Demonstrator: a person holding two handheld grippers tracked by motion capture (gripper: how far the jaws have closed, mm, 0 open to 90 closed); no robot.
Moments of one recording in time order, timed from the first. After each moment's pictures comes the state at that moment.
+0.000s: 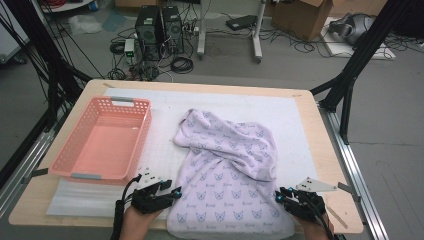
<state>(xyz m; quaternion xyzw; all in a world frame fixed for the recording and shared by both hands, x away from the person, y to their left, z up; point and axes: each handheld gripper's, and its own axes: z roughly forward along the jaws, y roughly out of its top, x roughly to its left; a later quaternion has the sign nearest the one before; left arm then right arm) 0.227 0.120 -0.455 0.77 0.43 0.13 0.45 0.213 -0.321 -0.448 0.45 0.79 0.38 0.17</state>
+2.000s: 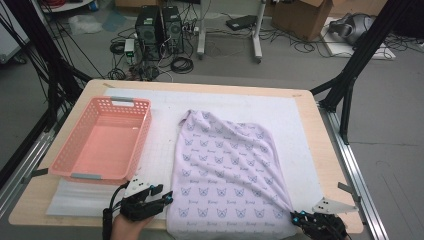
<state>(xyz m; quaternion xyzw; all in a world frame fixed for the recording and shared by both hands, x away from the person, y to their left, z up) 0.214 0.147 -0.451 0.75 0.46 0.13 0.46 0.158 -0.351 -0.439 0.44 0.82 0.36 0.12</state>
